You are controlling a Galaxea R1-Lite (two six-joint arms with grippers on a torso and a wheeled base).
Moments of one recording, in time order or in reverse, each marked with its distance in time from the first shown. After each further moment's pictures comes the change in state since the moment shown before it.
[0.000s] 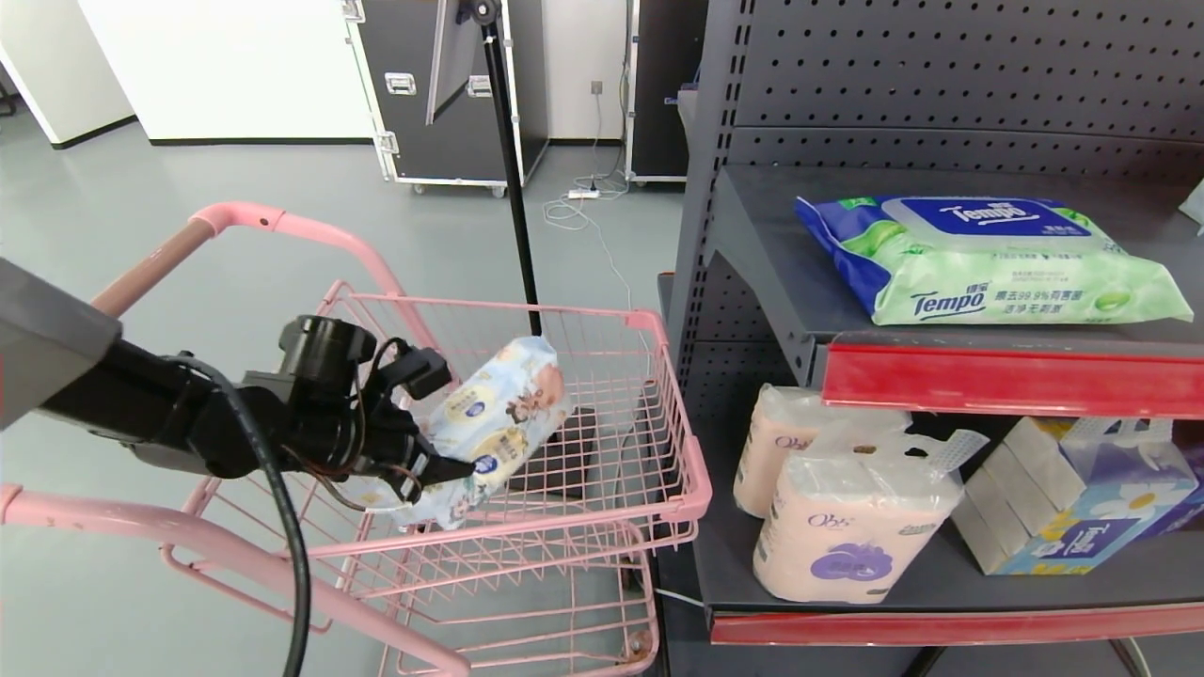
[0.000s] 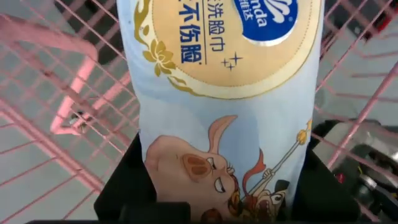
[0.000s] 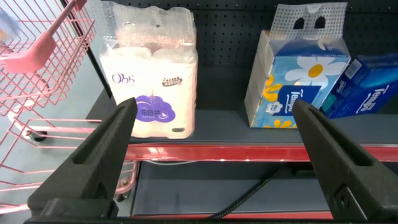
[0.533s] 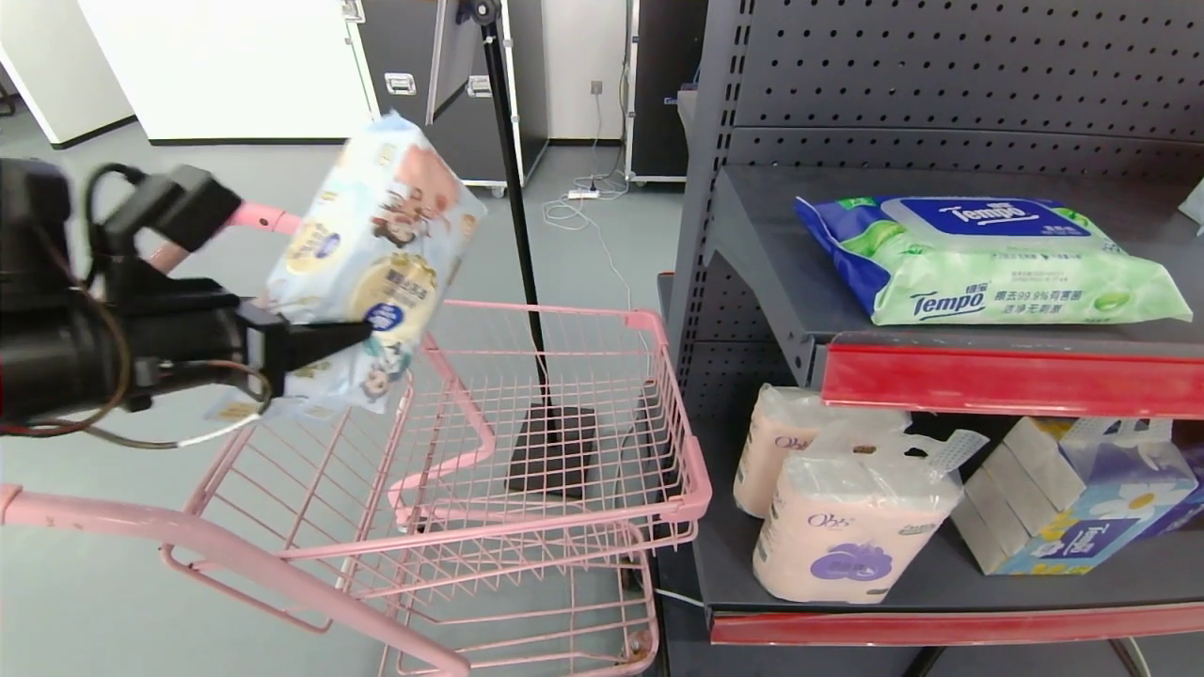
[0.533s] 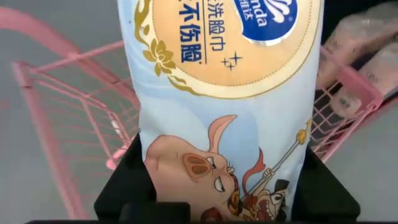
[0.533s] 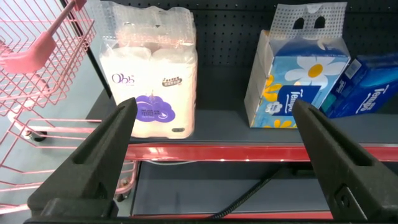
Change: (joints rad) left arm 0.101 -0.570 0.070 0.006 0.018 -0.263; right arm 0.000 0.000 0.000 0.000 0.000 0.000
